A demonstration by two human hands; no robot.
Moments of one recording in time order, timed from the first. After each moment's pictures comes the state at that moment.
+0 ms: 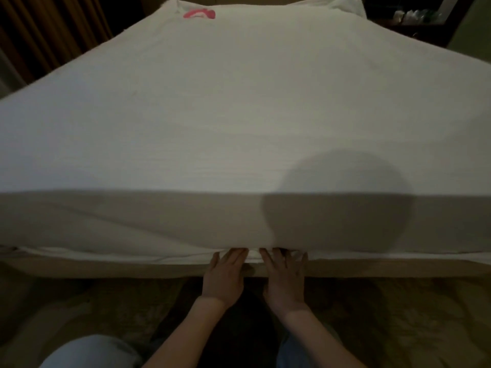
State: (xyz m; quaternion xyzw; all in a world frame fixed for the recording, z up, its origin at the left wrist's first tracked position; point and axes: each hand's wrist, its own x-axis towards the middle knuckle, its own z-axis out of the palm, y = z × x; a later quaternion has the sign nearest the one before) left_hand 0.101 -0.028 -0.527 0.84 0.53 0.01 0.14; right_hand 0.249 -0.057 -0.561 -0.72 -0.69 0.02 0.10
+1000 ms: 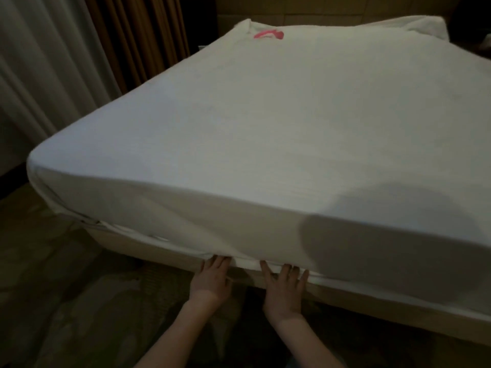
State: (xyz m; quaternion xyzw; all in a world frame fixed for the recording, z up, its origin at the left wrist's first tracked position) left_hand 0.006 -0.035 -0.506 0.70 0.70 -0.05 0.17; right_hand 0.170 -0.041 -0.523 -0.68 -0.73 0.06 -0.06
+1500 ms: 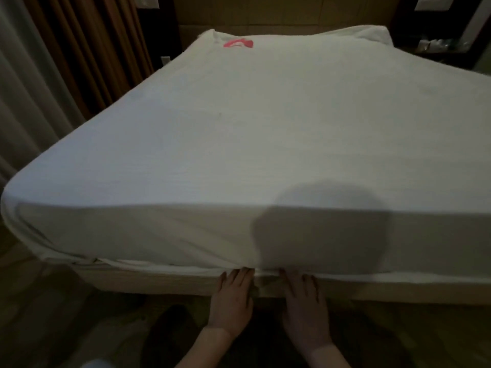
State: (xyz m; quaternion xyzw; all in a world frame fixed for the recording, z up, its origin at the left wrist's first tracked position) left_hand -0.069 -0.024 -0.534 0.81 0.56 0.06 0.13; right_hand 0.101 -0.057 -0.552 -0.68 -0.73 0.02 0.09
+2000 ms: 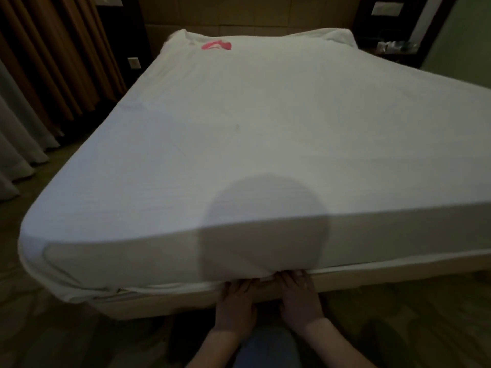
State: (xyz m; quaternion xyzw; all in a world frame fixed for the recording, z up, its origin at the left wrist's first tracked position) left_hand -0.160 0.005 -0.522 0.85 0.49 0.03 0.17; right_hand 0.010 -0.024 -0.542 -0.70 -0.71 0.03 0.07
